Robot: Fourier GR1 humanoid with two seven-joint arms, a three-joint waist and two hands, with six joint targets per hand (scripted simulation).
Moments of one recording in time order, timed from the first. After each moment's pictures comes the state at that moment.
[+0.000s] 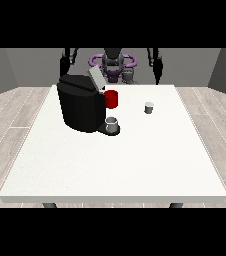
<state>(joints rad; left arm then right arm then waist) -0.01 0.09 0.01 -1.58 0.00 0.03 -0.01 0.01 -0.10 -0.01 -1.60 0.01 -0.03 0.00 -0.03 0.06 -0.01</state>
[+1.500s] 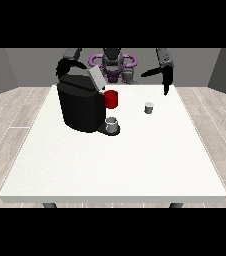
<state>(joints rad) -0.29 0.32 0.13 -1.27 -0.07 -0.14 -0.05 -0.08 -0.01 -0.03 -1.56 -0.01 -0.10 -0.08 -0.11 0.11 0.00</state>
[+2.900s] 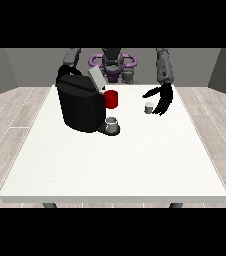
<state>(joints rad) -0.51 0.37 0.07 -0.75 -0.37 -0.05 -0.12 -0.20 -0.02 -0.03 -1.43 0.03 -0.16 -0.01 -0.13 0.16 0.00</state>
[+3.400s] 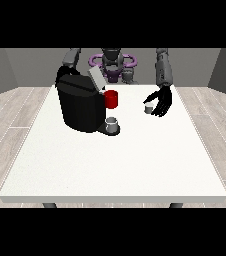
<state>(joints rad) -0.55 0.38 0.04 -0.65 -0.49 0.06 -0.20 -0.21 -0.02 -0.02 -1.43 0.02 -0.16 -0.02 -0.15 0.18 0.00</state>
